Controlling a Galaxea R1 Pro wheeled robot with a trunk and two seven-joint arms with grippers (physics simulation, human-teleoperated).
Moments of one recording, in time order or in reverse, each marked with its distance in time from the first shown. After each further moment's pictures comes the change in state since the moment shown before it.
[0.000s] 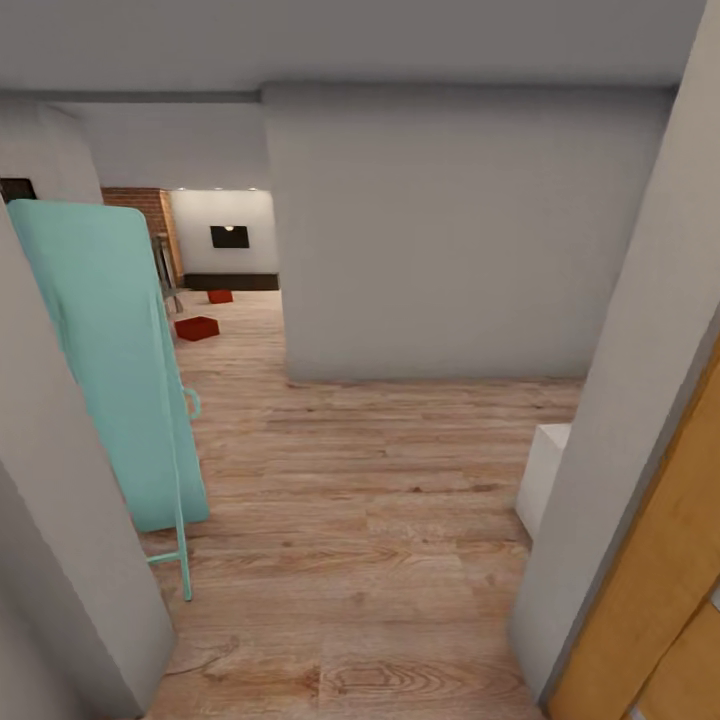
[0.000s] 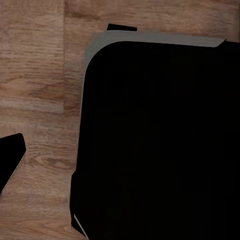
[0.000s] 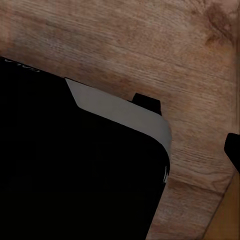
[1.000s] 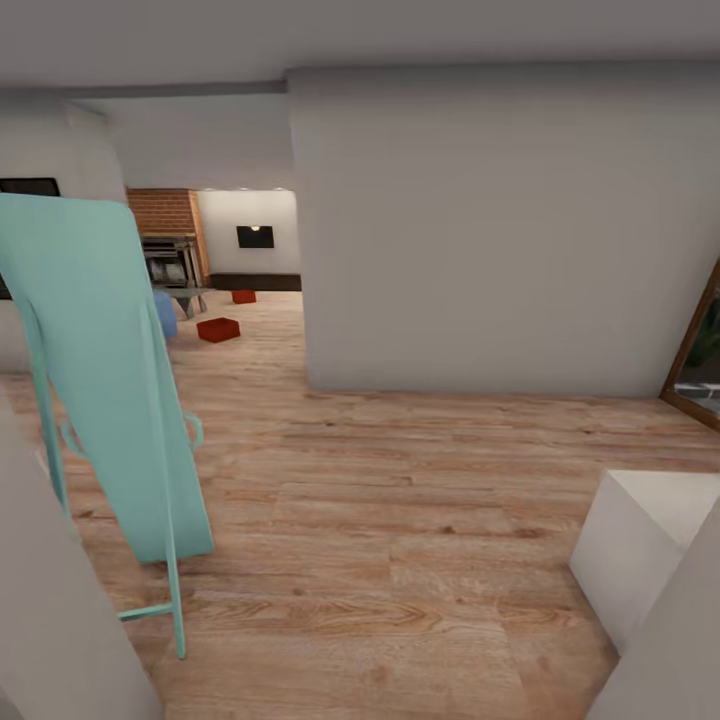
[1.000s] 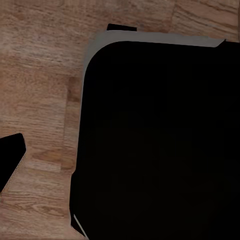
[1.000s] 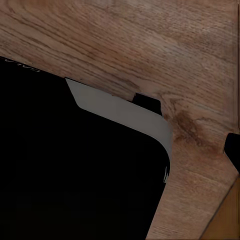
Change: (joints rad) left arm 0.000 0.000 0.000 0.000 0.001 0.000 0.000; right arm 0.000 0.001 -0.001 0.000 0.003 0.000 0.000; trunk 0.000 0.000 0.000
